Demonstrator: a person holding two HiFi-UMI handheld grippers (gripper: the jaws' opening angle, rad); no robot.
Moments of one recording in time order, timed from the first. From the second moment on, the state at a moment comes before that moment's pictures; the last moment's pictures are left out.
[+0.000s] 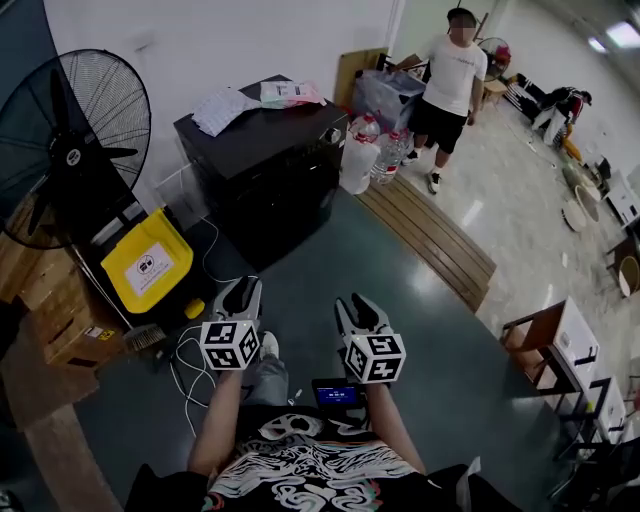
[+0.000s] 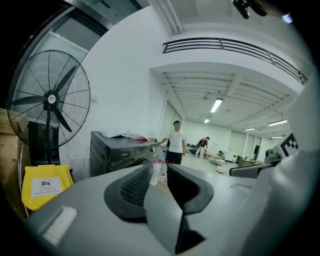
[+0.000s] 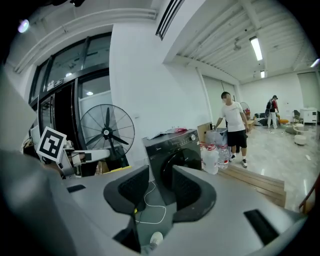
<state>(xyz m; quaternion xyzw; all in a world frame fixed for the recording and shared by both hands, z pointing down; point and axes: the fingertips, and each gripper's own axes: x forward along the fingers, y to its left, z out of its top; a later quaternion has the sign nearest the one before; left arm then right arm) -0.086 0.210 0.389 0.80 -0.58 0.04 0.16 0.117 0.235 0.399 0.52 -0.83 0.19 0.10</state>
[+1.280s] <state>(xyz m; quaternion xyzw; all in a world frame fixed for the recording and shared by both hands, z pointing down) -0.111 -0.164 0.717 0.79 -0.48 0.29 0.25 0.044 -0.110 0.596 0.46 -0.80 0.28 0.25</state>
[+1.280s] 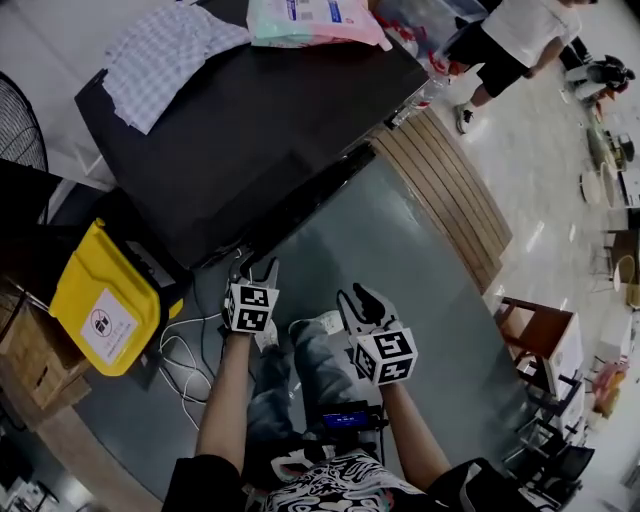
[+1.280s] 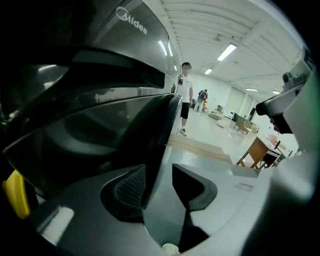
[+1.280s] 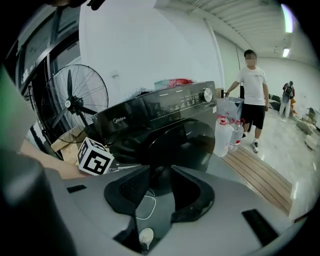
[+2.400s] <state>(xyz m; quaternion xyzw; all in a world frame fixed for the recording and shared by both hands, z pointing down) -0.071 -0.160 0.737 0.80 -0.44 0.30 0.28 0.046 -0.140 0.631 0.45 -0.79 0.32 0.26</state>
